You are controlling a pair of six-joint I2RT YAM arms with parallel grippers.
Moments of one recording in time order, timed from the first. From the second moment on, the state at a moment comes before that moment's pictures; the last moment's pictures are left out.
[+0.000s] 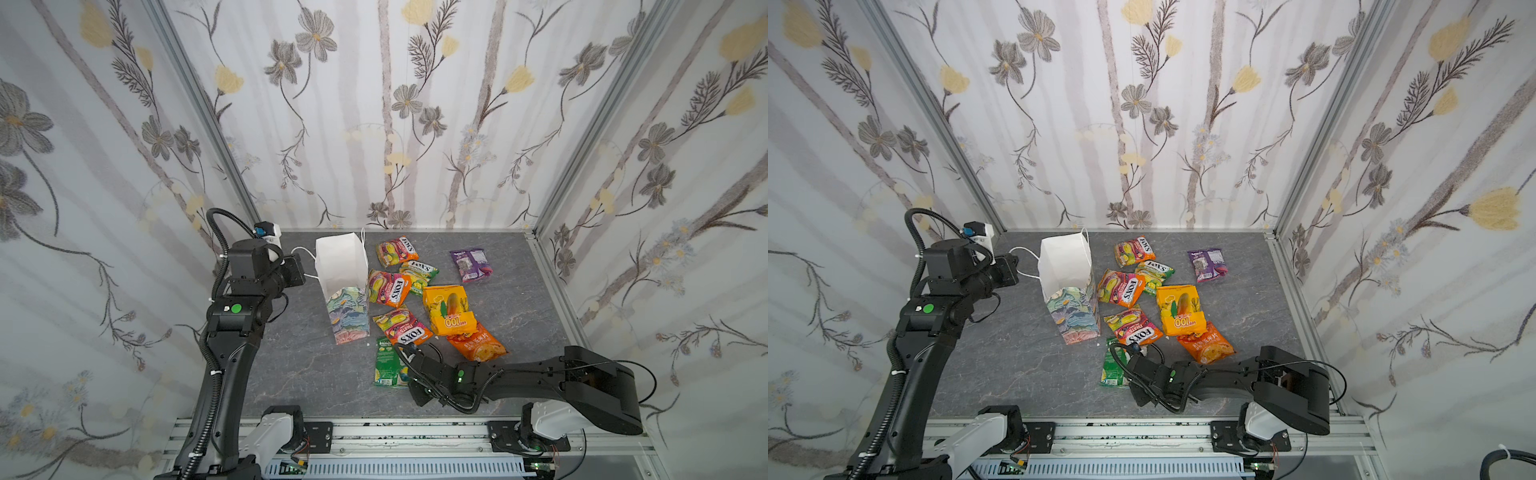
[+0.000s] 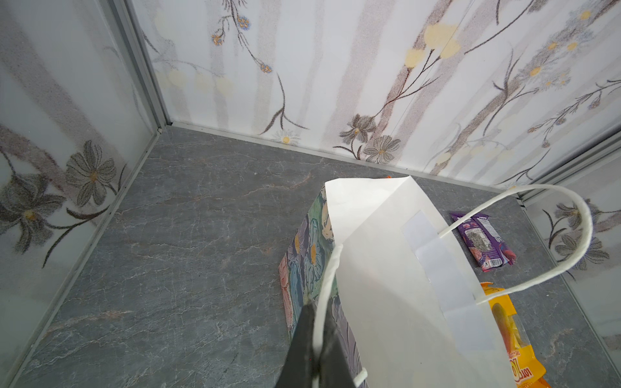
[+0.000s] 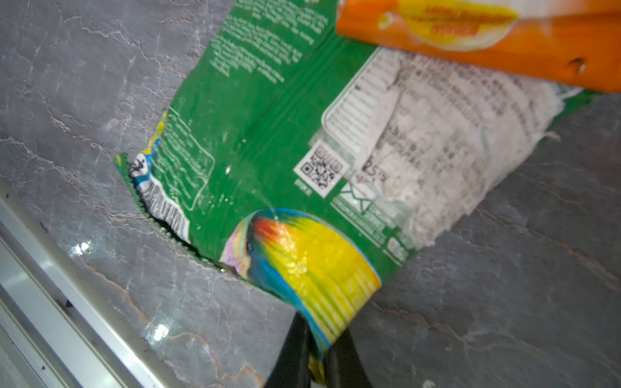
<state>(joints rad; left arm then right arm) -0.02 1.03 1.24 -0.68 0.16 -0.24 1.25 1.48 0.62 -0.18 0.11 0.64</state>
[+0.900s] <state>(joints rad) -0.02 1.06 1.25 -0.68 0.18 -0.24 1.25 1.20 0.61 -0.25 0.18 0.60</state>
